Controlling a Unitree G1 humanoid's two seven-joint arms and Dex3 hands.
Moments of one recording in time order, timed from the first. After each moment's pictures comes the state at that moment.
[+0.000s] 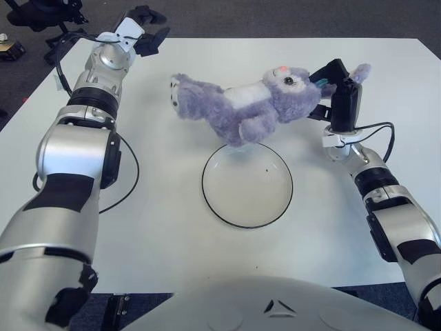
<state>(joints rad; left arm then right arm) -1.23 0.47 -0.11 1.30 0.32 -0.29 -0.05 -0.63 -0.43 0.20 0.85 -0.62 -1.07 -0.89</state>
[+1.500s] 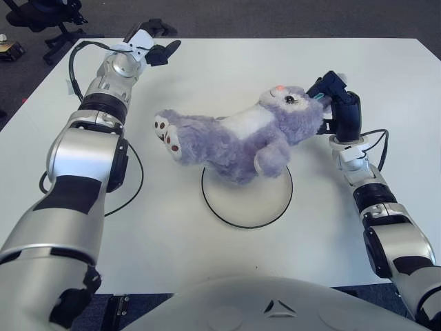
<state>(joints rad) -1.20 0.44 -0.14 1.30 0.33 -0.30 -0.06 -0.51 -0.36 0.09 0.75 -0.18 -1.24 -0.23</state>
